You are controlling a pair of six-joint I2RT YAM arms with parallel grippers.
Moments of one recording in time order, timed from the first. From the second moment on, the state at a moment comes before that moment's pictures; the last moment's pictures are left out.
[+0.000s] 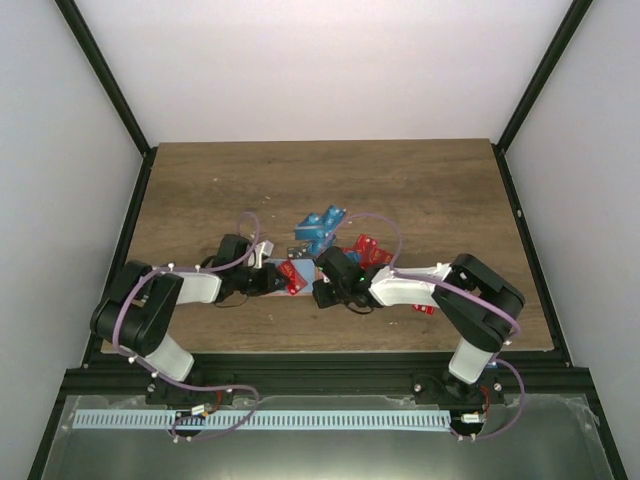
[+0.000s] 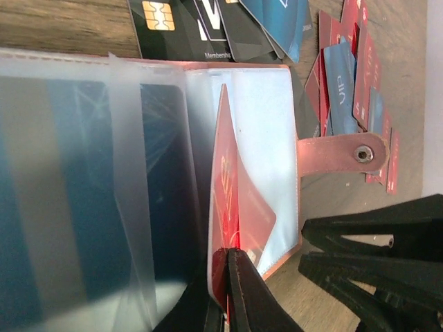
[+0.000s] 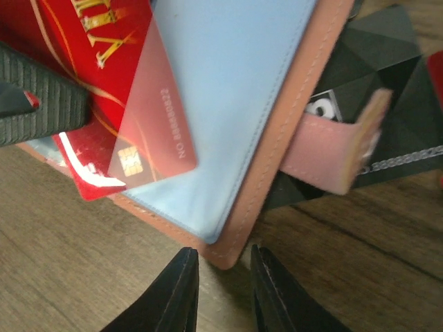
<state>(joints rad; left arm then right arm) -0.37 1.58 0.50 0.20 0.64 -0.60 0.92 1.70 0.83 -0.10 -0.04 0.54</state>
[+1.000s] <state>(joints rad) -0.45 1.66 0.53 0.21 0.71 -0.72 0.79 1.76 0.89 -0.08 -0.10 0.43</state>
